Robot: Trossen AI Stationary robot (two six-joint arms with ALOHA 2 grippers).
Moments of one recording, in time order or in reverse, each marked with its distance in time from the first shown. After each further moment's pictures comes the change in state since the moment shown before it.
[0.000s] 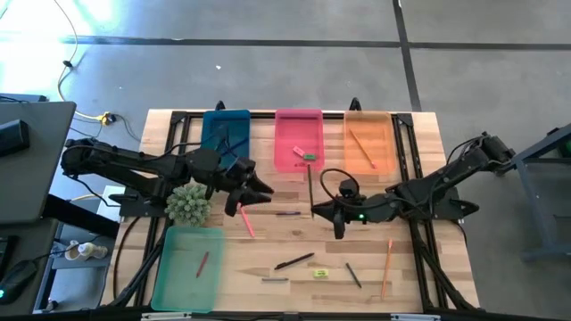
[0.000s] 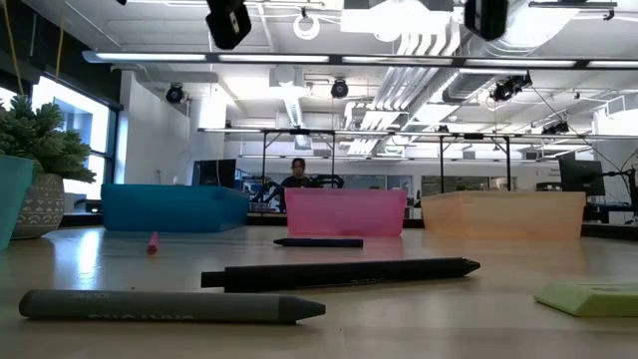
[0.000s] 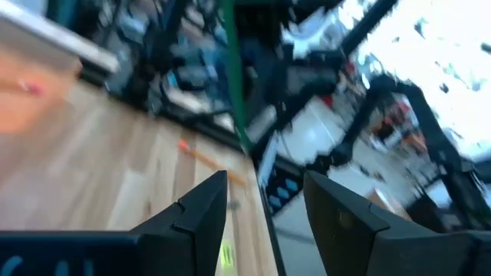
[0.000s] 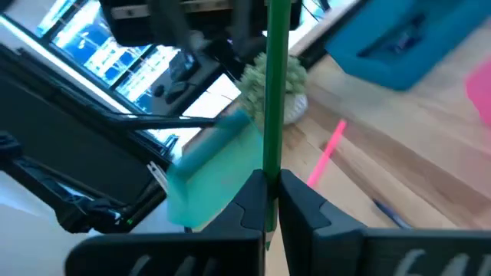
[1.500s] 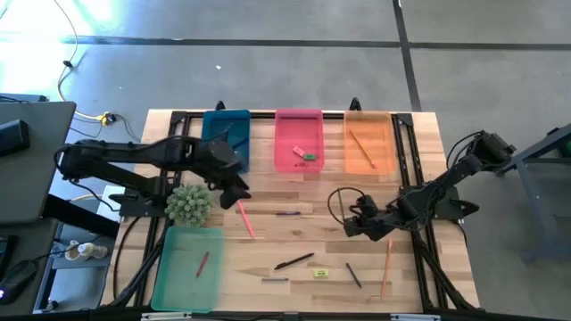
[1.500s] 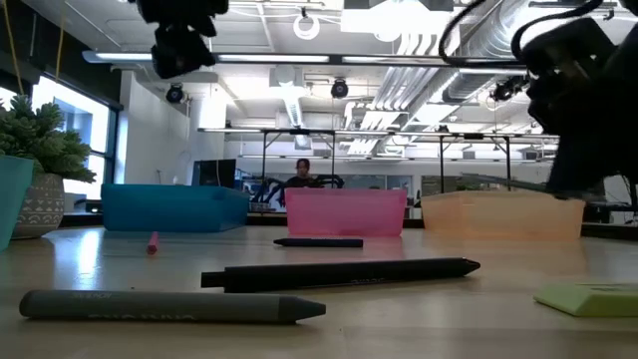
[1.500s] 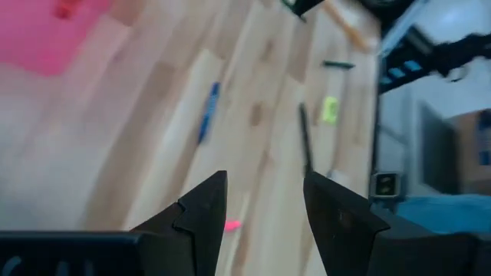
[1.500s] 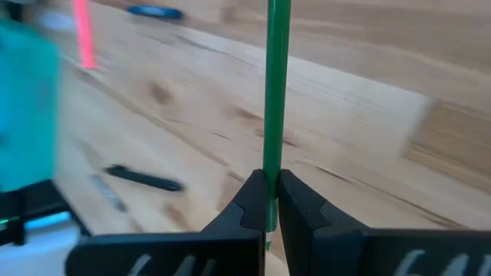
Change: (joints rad) left arm 0.124 -0.010 0.202 -0.881 0.039 0.076; right arm 0.109 -0.036 -0.386 -0.267 -0.180 0.868
